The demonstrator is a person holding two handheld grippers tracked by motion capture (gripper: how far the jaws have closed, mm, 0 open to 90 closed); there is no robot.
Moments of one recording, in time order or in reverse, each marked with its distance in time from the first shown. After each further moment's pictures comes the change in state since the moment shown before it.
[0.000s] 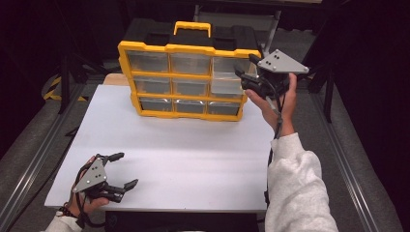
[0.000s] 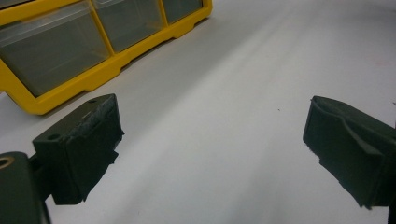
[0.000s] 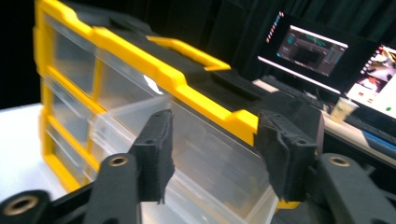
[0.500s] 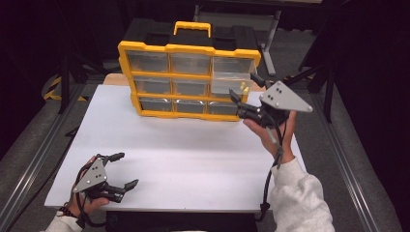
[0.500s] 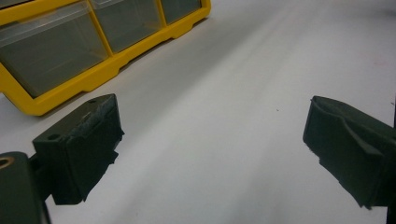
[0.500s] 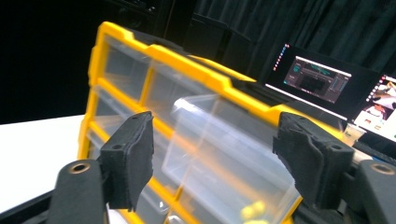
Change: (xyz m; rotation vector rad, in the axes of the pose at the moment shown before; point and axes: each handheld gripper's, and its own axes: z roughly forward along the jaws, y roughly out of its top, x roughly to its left) left arm 0.000 0.000 0.001 -0.002 -0.004 -0.001; right arm 0.042 -0.028 -0.042 -0.118 0.021 -0.034
